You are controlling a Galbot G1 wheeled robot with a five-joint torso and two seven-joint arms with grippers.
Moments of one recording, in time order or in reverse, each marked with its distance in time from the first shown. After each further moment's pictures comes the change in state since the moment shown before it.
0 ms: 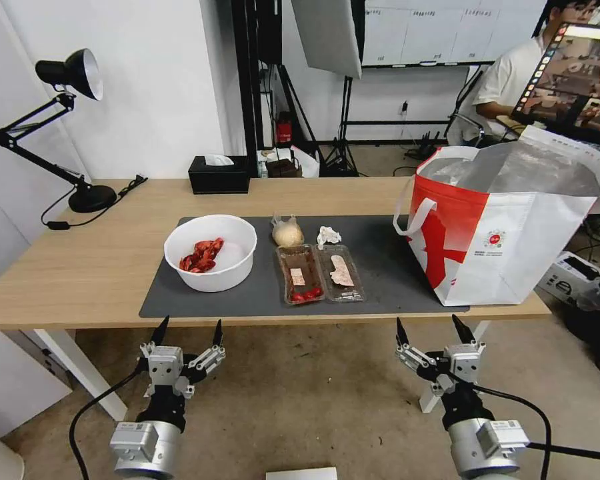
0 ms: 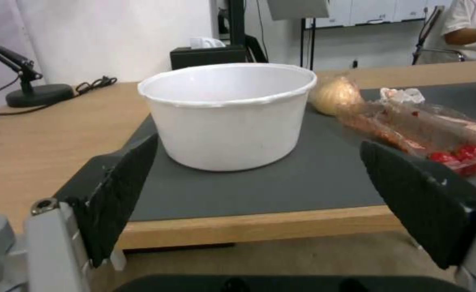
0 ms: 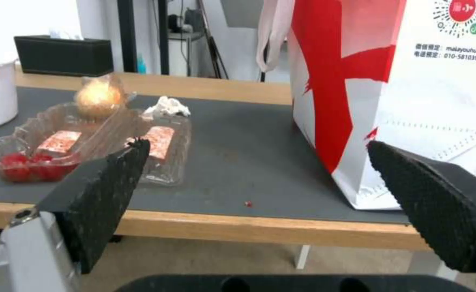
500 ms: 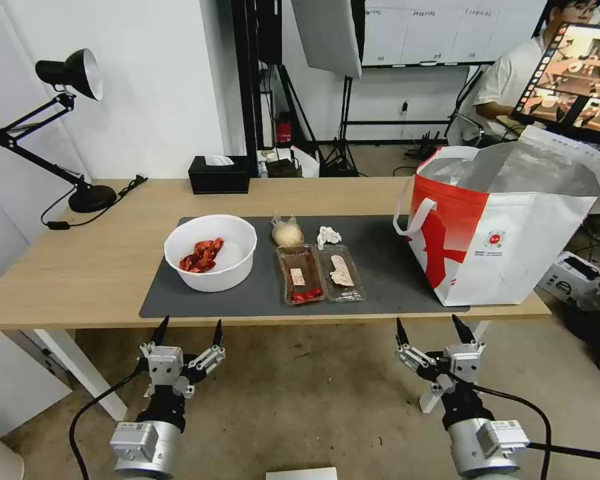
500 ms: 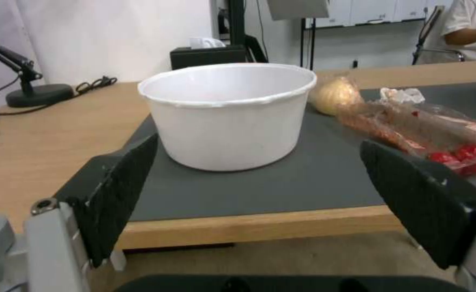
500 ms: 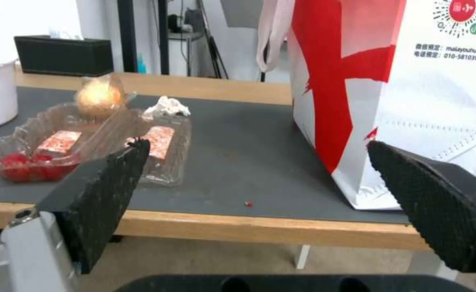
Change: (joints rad) left arm 0.000 0.000 0.000 0.000 0.000 0.000 0.000; right arm 0.000 0.000 0.000 0.000 0.000 0.000 0.000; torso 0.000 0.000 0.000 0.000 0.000
